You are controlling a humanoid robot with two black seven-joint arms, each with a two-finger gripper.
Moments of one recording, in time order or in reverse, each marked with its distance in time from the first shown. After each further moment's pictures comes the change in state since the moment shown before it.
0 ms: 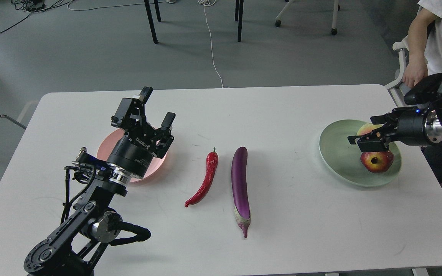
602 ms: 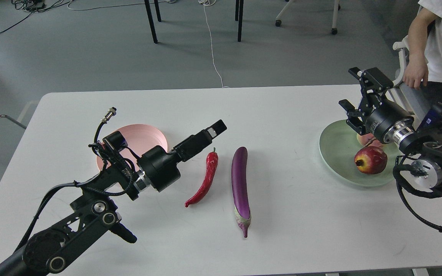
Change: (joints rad) left arm -0.228 0.191 0.276 -0.097 0.804 -0.077 0.120; right arm -0.691 0.116 0.849 0.012 1.209 0.047 0.000
